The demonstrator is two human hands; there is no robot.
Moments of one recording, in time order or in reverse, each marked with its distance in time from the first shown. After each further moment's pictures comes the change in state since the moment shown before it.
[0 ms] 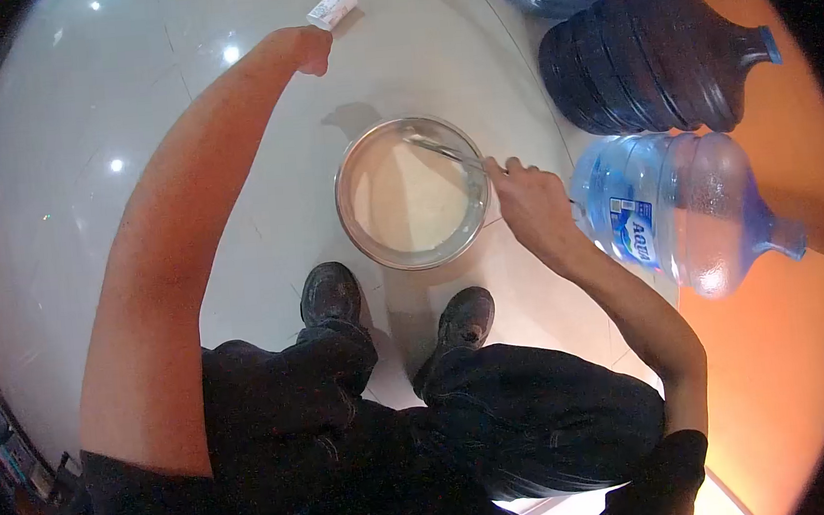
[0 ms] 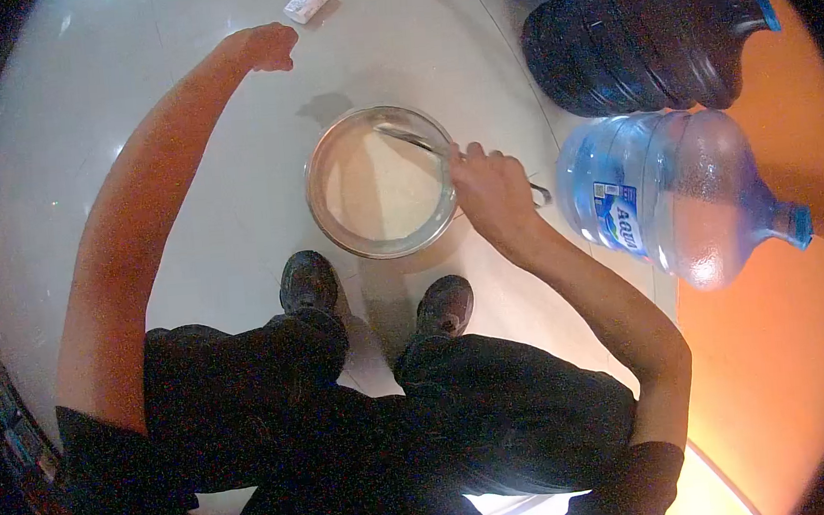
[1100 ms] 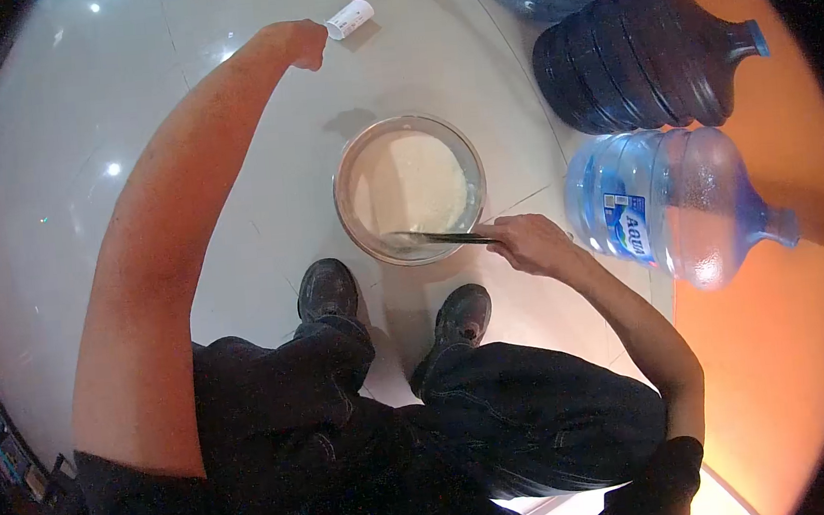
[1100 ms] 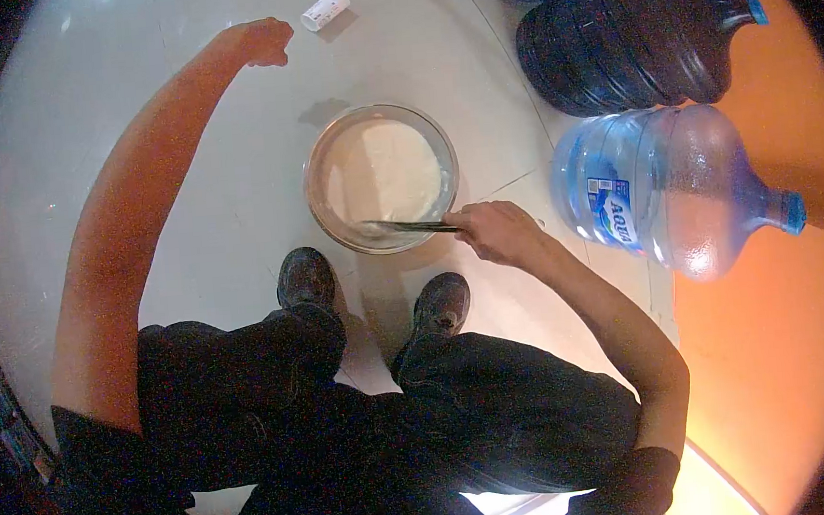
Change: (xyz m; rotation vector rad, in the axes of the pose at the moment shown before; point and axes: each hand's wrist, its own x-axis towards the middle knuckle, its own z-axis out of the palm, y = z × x) left_hand -0.007 -0.006 -0.004 0.003 0.106 -0.015; right_hand -0.046 0.009 0.027 0.493 -0.394 -0.170
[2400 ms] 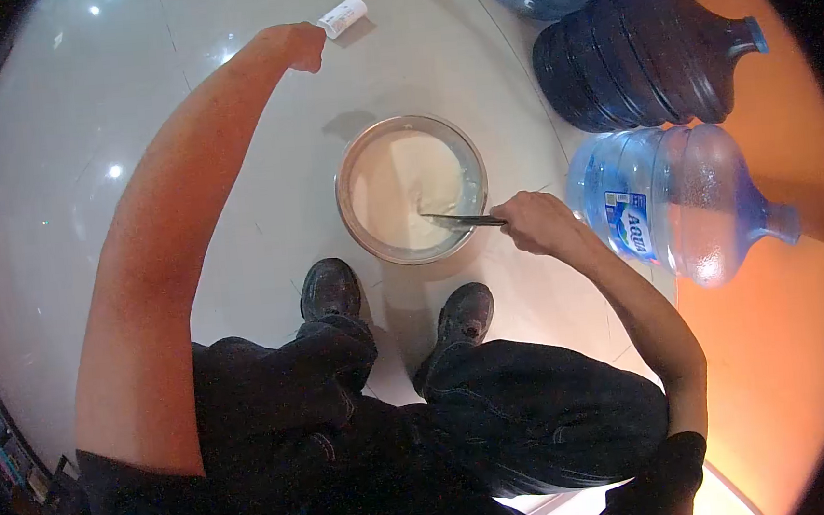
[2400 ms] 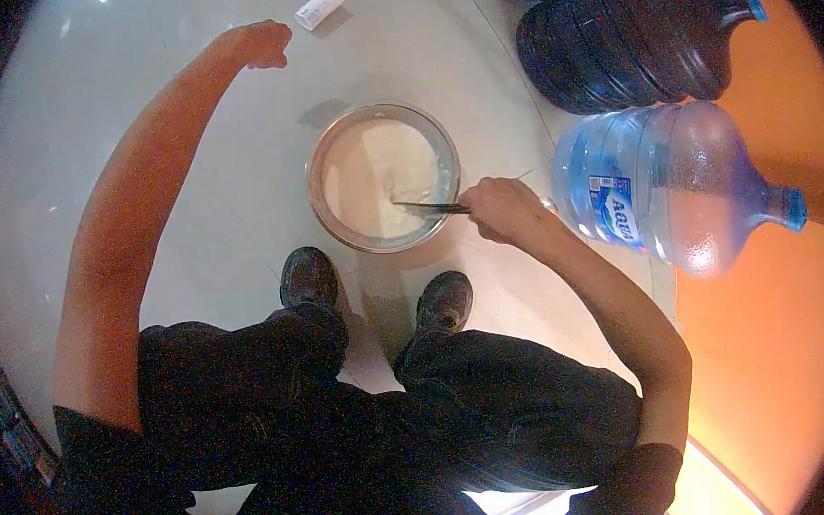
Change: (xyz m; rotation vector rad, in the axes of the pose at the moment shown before) left_hand -0.008 0.004 -0.014 -0.025 -0.121 -0.037; right_hand 0.015 -0.001 -0.029 -0.201 -0.123 0.186
